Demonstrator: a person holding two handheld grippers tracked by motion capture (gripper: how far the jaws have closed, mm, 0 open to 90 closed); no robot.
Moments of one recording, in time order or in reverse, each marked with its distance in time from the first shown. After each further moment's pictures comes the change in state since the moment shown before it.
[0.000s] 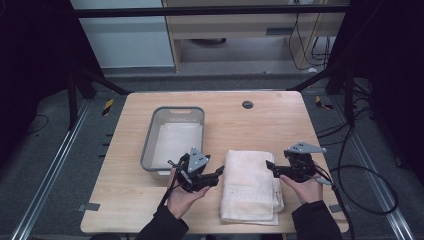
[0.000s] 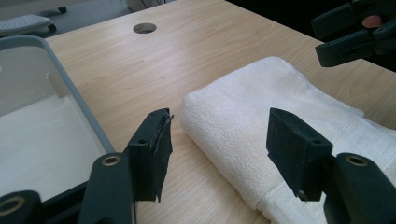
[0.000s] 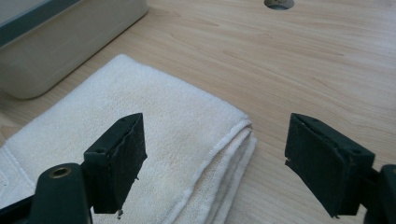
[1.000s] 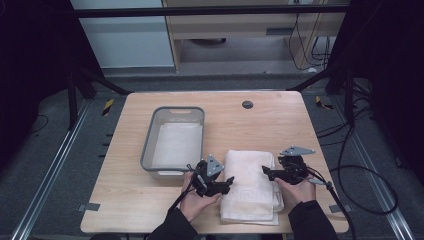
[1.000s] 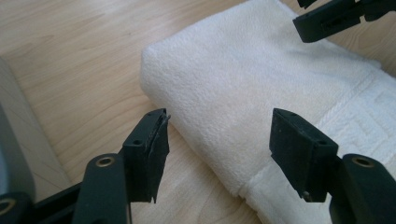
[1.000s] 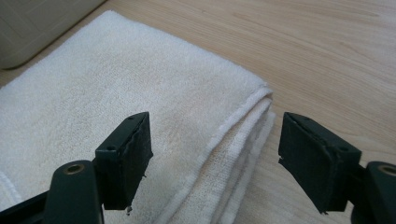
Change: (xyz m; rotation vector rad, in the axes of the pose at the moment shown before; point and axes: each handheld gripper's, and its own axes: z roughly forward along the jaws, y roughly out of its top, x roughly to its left) left arm -0.020 -0.020 0.040 0.136 -0.035 0.027; right arm 0.002 -0.016 0.025 0.097 0.011 0.004
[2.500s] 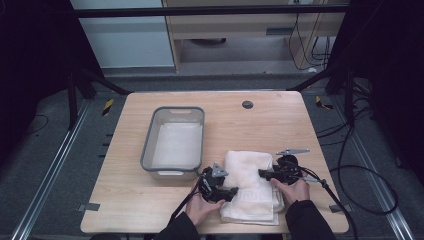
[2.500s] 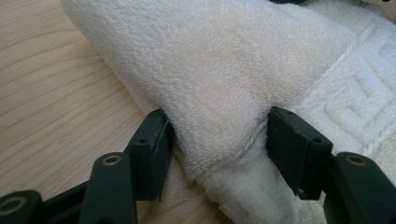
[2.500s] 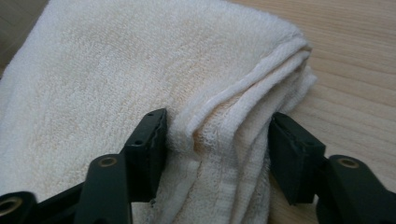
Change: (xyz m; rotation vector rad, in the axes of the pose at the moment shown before) left arm -0.002 -0.024 0.034 0.131 -0.139 -0.083; right arm -0.008 -0.013 0.029 0.113 0.120 0.162
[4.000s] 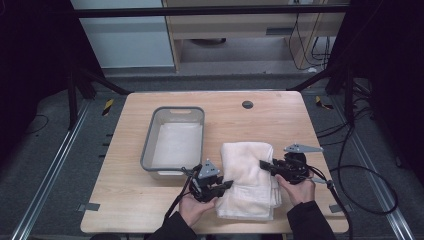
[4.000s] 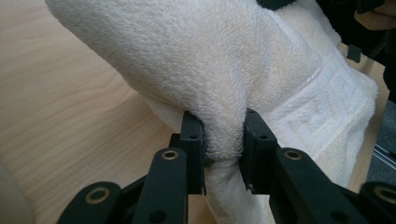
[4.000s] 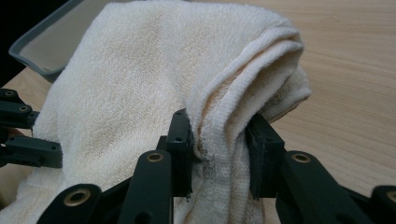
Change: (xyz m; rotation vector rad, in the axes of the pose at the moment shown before) left arm -0.007 0.011 -0.054 -0.163 -0.060 0.032; right arm 0.031 0.018 -0.054 -0.193 0.089 -0.045
